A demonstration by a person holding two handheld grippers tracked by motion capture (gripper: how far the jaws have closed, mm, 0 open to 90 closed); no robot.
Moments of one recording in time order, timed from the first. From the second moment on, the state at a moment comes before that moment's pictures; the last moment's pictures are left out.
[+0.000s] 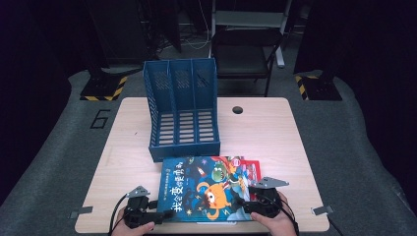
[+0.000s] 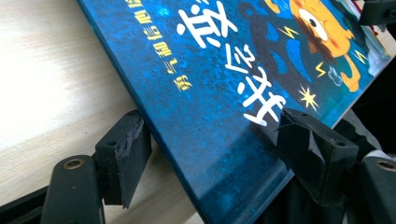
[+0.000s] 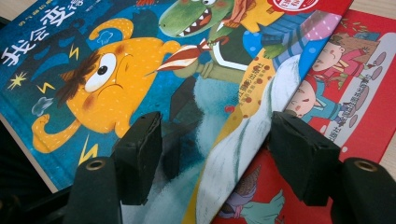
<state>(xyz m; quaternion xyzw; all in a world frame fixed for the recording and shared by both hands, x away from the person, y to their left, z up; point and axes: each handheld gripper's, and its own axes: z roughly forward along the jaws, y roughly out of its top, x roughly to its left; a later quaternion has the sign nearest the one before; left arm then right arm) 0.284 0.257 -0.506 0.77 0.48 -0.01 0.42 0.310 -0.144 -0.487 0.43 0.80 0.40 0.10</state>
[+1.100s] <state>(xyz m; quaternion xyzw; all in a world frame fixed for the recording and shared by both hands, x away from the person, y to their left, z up) 0.290 0.255 -0.515 0.77 0.48 -0.05 0.41 0.313 -0.132 -0.489 0.44 0.79 0.43 0.08</state>
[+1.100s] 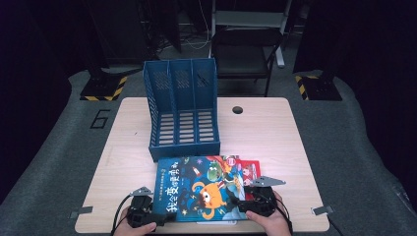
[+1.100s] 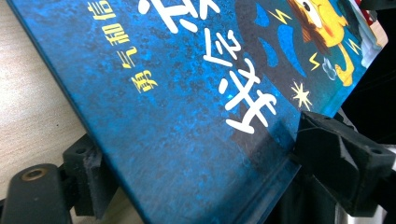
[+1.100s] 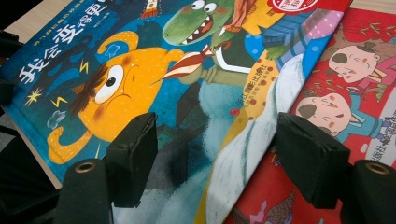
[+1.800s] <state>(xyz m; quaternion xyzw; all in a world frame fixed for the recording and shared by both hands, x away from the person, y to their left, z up) 0.287 0.263 -0.504 0.76 0.49 -0.05 0.42 0.312 -0.126 -0.489 0.44 0.79 0.43 0.07</state>
